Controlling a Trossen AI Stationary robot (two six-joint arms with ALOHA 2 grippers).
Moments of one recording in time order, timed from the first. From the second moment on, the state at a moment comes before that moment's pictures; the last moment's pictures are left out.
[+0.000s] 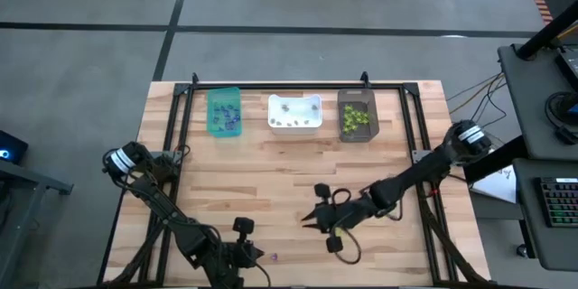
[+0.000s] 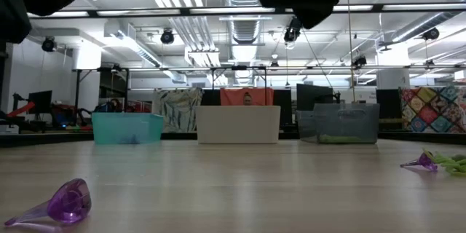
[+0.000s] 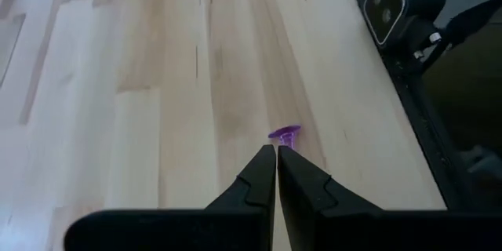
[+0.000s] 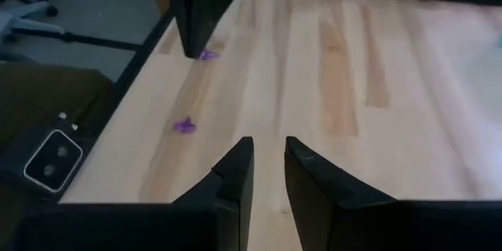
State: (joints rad) left arm -0.86 1.82 1.14 -0.28 -0.57 -0.50; right arm 0.49 1.66 0.97 0.18 0.25 0.16
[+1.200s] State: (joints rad) left arm -0.85 2.07 1.14 0.06 -0.57 -0.47; right arm 0.64 1.91 1.27 0.08 0.26 0.30
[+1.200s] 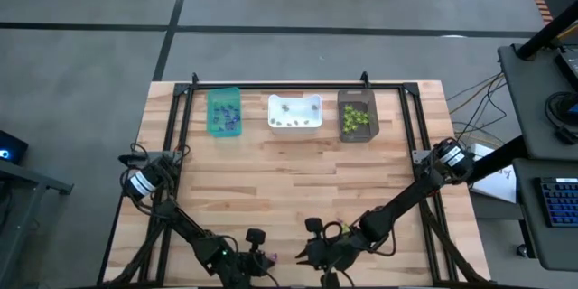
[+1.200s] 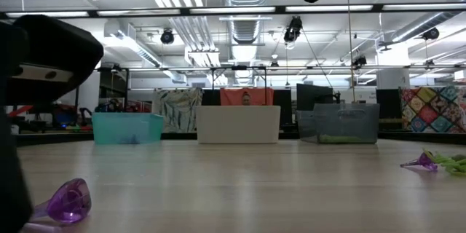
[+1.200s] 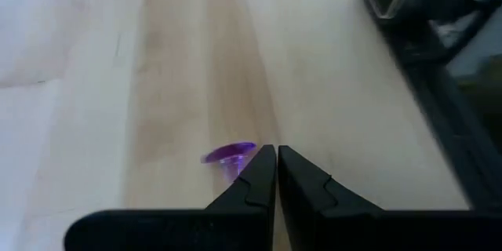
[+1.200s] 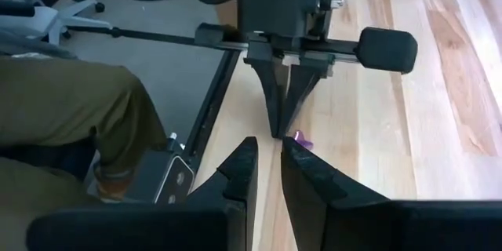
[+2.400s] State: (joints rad) left arm -0.96 1.72 1.14 -0.33 -1.00 -0.53; right arm 0.57 1.99 1.26 0.22 0.42 0.21
